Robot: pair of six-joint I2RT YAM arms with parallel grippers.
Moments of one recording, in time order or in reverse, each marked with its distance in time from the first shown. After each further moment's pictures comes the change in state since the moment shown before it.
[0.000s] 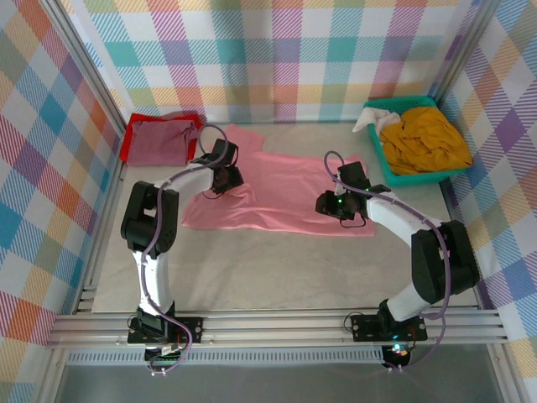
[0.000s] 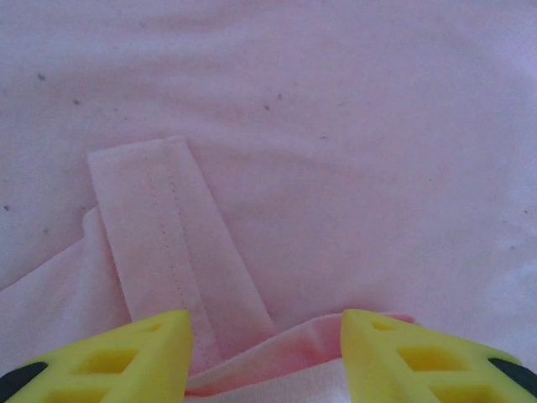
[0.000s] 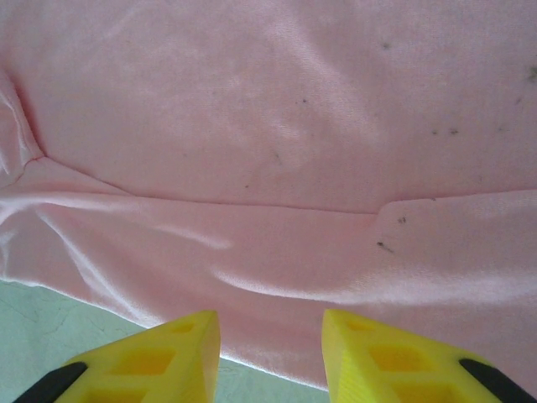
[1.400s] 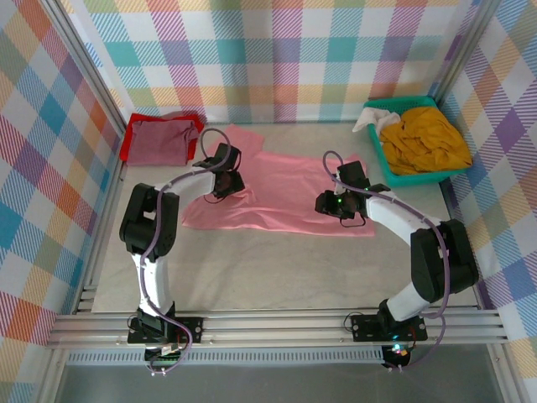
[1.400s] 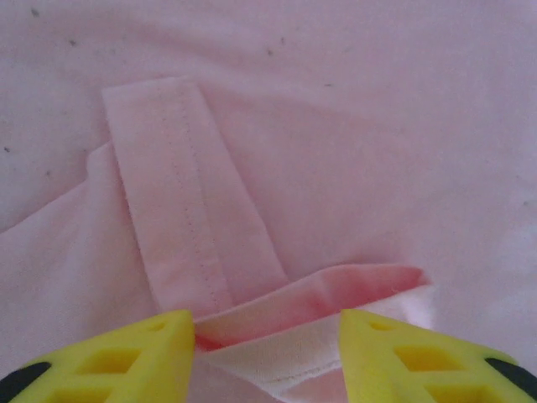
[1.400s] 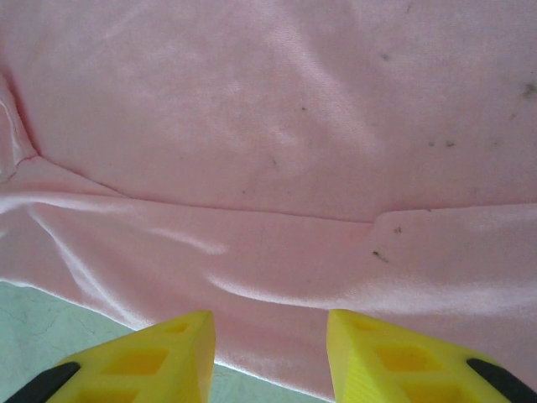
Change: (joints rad) left arm -0.031 -0.040 -0.057 -0.002 -0.011 -0.011; right arm 0.000 0.011 0.009 0.000 0.011 -0.031
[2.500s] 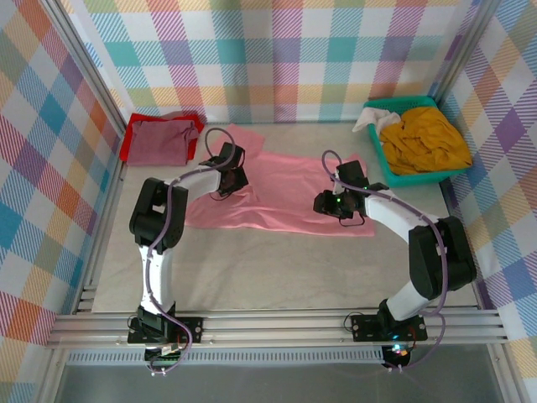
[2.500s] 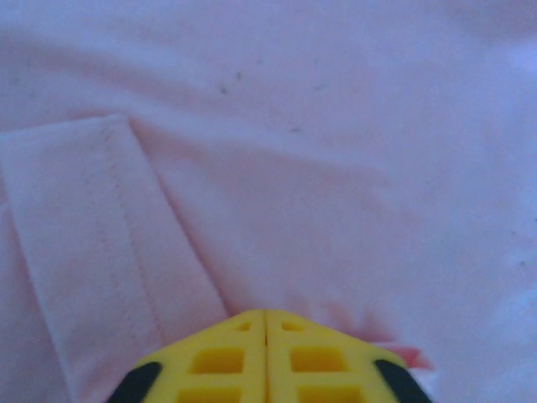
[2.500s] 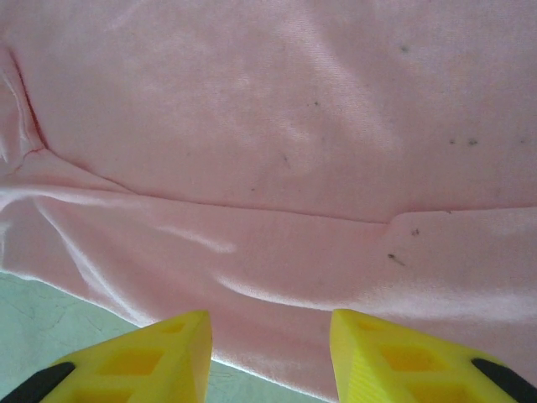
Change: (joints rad) left arm 0.000 0.114 0.078 0.076 0.016 -0.017; right arm 0.000 0.020 0.011 0.000 -0.026 0.001
